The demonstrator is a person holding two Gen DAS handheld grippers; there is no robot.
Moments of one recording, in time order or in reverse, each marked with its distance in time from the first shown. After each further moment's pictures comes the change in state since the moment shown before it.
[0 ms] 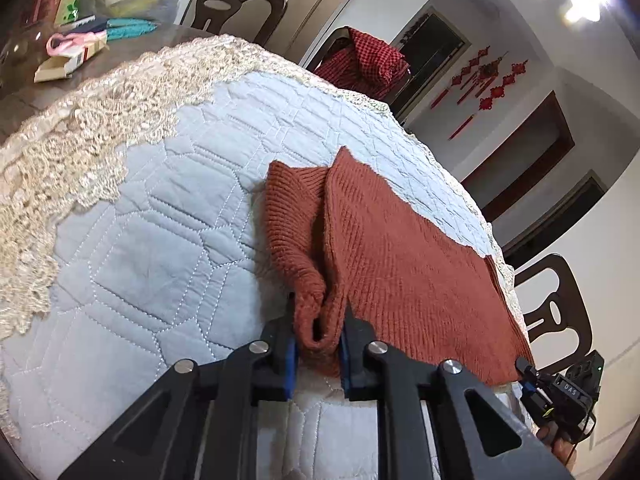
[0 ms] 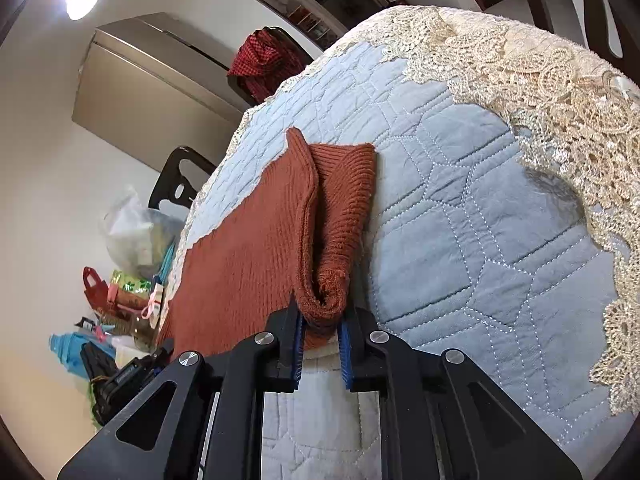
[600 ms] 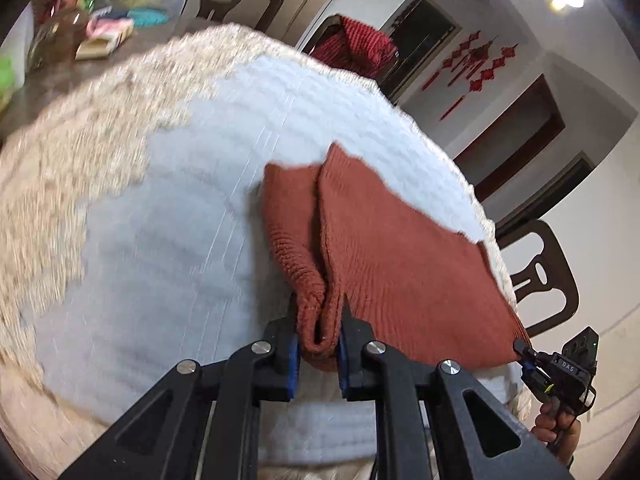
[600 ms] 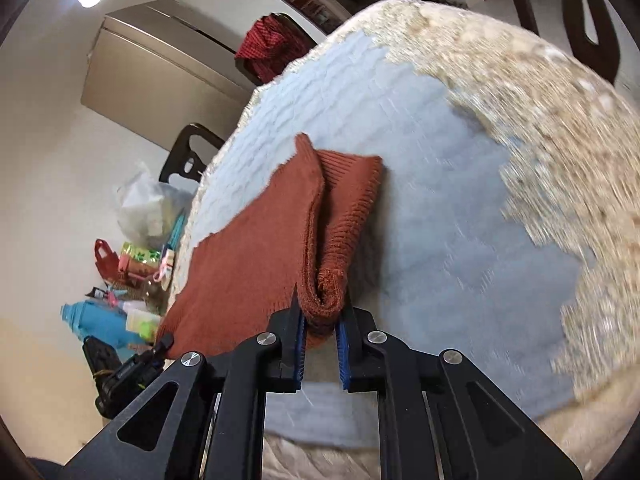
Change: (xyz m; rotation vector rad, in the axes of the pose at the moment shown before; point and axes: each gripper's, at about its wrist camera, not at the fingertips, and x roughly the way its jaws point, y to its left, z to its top) left arm -0.065 0.017 -0.060 0.008 0.086 -0.021; right arm -0.061 -0.005 -0.044 -0.005 0.084 -0.007
